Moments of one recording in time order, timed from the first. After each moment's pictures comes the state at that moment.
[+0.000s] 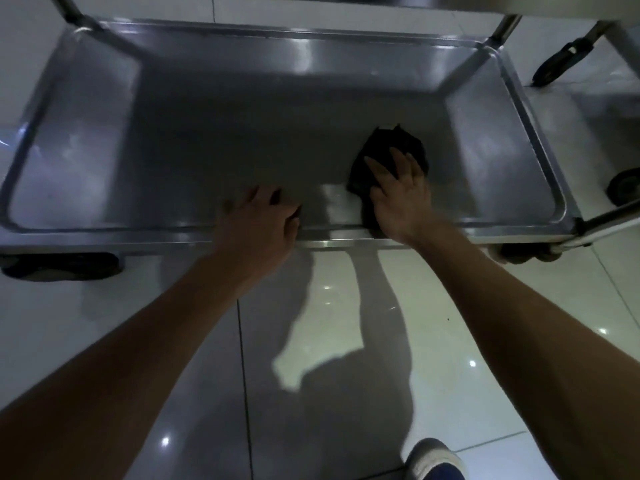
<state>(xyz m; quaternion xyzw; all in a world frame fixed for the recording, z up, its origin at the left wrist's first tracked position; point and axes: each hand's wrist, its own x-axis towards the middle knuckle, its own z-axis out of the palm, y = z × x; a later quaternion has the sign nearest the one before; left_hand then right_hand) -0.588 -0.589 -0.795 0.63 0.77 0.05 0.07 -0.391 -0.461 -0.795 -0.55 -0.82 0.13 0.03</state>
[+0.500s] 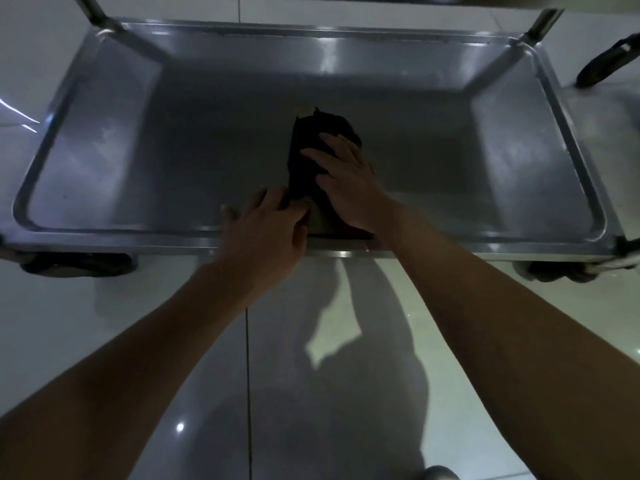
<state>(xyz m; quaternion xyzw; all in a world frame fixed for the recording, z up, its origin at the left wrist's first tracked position) -0.585 -0.587 -0.783 0.61 0.79 0.03 0.10 -0.470 -0.443 -0.806 -0.37 -0.90 0.23 0.09</state>
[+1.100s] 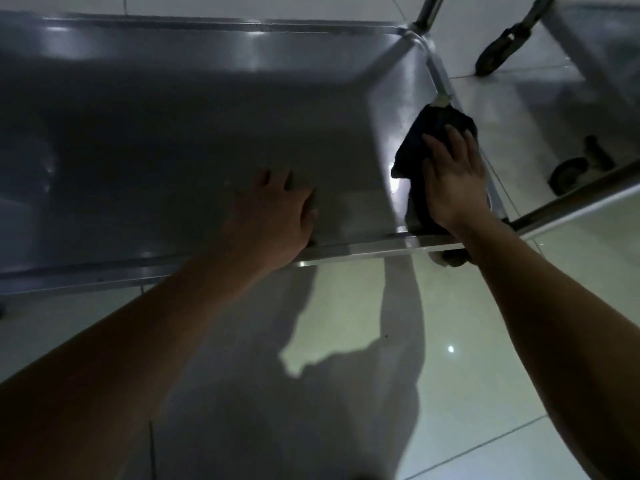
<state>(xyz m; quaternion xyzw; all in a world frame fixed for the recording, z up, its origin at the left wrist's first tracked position) -0.466 -0.476 -0.804 0.68 0.73 0.05 0.05 -0.213 -0.358 -0.802 -0.59 -0.80 0.03 0.11</state>
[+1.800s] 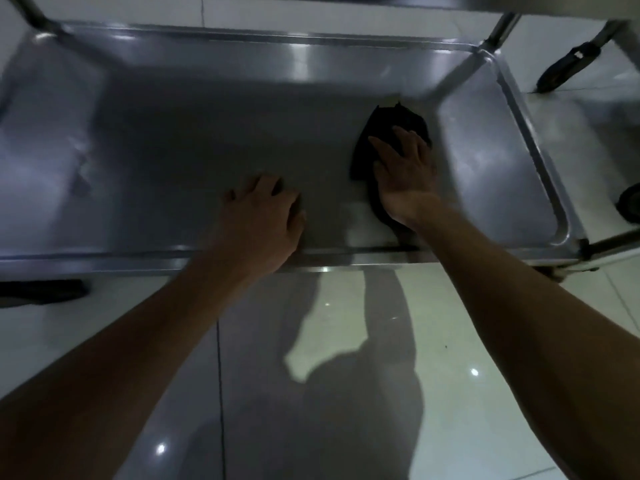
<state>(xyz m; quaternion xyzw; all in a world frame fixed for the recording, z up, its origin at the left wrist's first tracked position) -0.574 -0.535 -0.804 0.64 0.76 0.10 0.01 -0.385 -0.385 -0.807 -0.54 -0.83 0.10 0.08</state>
